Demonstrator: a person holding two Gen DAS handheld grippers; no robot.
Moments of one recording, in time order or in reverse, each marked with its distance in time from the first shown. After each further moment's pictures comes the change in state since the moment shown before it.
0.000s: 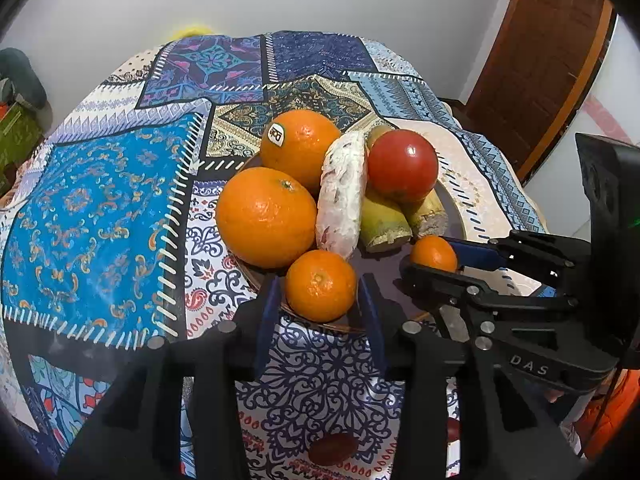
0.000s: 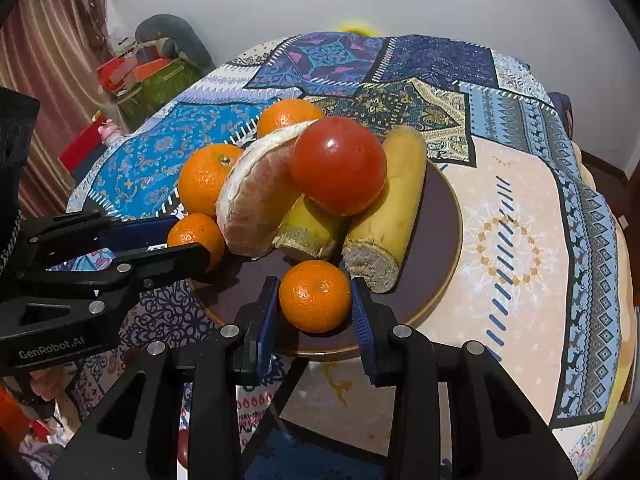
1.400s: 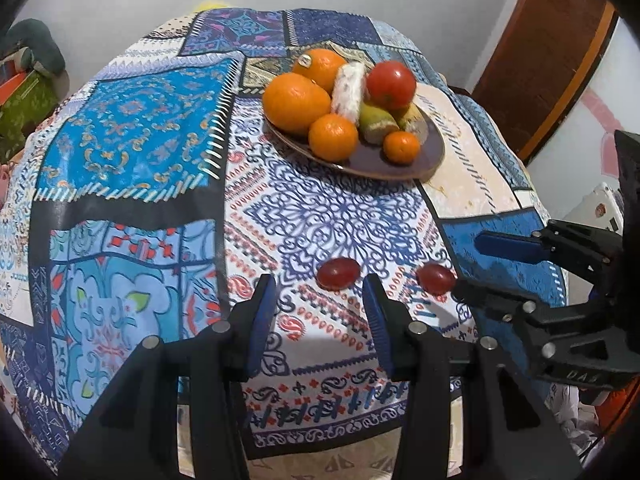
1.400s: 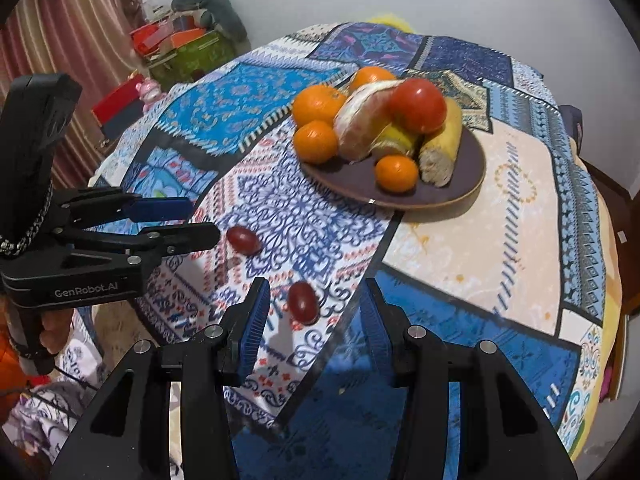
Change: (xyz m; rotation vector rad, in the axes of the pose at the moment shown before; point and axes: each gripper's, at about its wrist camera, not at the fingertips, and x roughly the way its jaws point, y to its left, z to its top) left arm -0.060 0.003 -0.092 -0.043 0.059 0.019; right arm -0.054 0.067 -0.066 -0.101 0.057 0.011
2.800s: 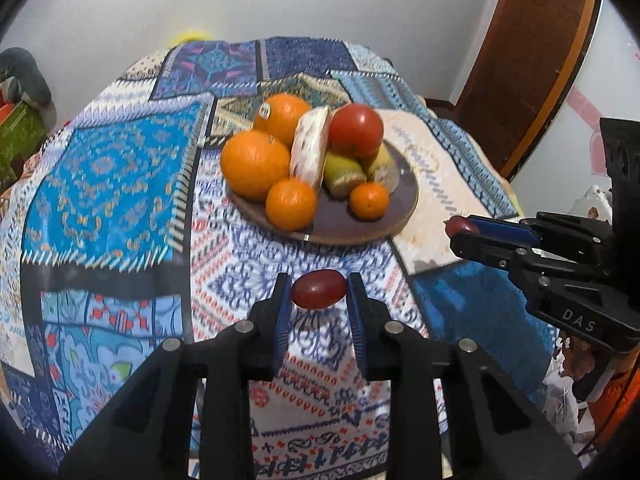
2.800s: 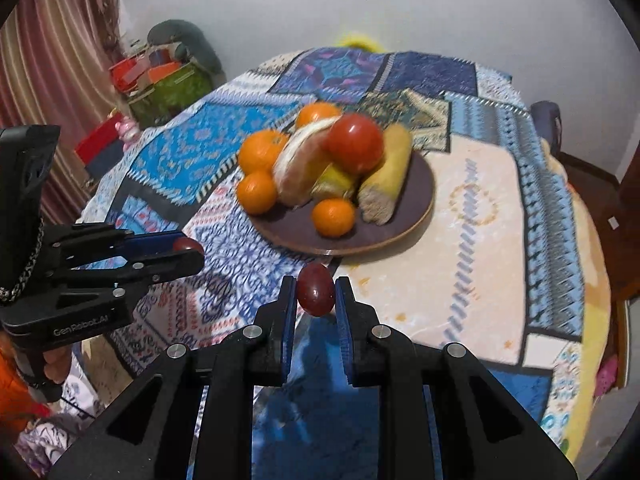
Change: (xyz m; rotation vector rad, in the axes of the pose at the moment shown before) left arm 0.001 -0.024 0.039 0.053 -0.094 -0.028; right arm -0.016 -0.047 0.019 0.088 -0.110 -0.045
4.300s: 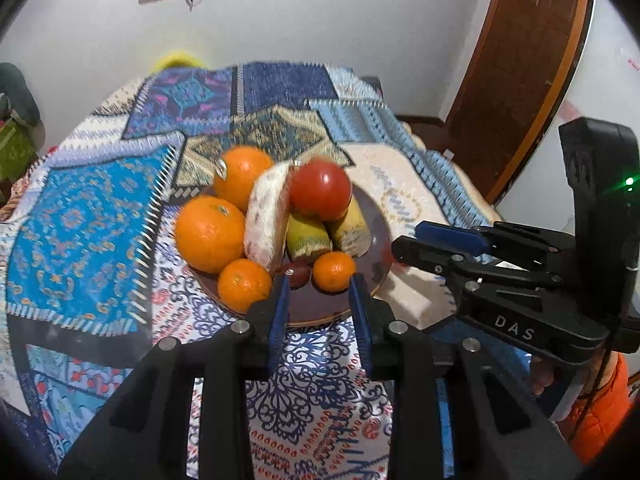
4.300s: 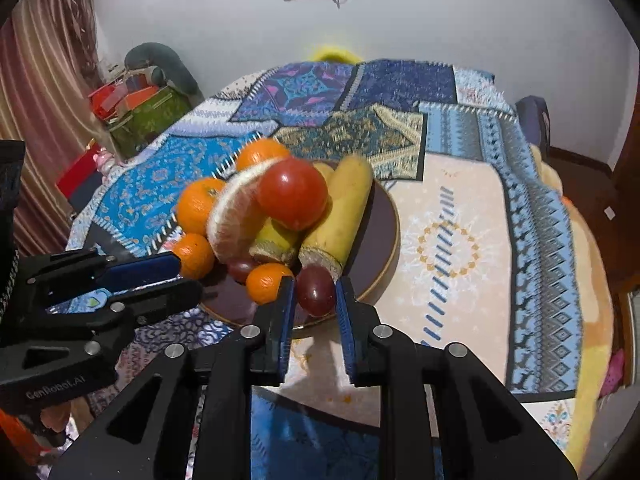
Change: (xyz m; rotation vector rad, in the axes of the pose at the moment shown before) left arm 0.013 -0.023 0.041 0.017 -0.079 -0.034; right arm 0.017 -0.041 0.033 0.059 -0.049 -0.015
